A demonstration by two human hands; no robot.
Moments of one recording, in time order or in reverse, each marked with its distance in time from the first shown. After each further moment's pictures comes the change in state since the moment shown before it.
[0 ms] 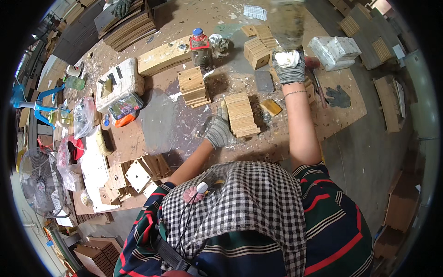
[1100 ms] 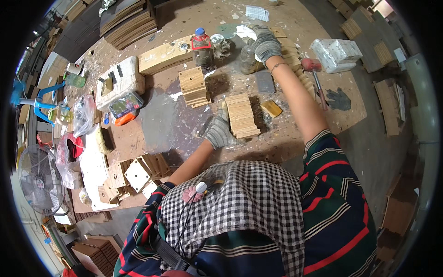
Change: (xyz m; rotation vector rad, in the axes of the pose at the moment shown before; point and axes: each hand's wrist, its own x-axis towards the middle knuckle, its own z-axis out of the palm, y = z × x) left_hand 0.005 -0.006 -0.007 -0.005 -0.038 0.147; right_hand 0.068 -0.051 0.027 0.548 0.147 -0.186
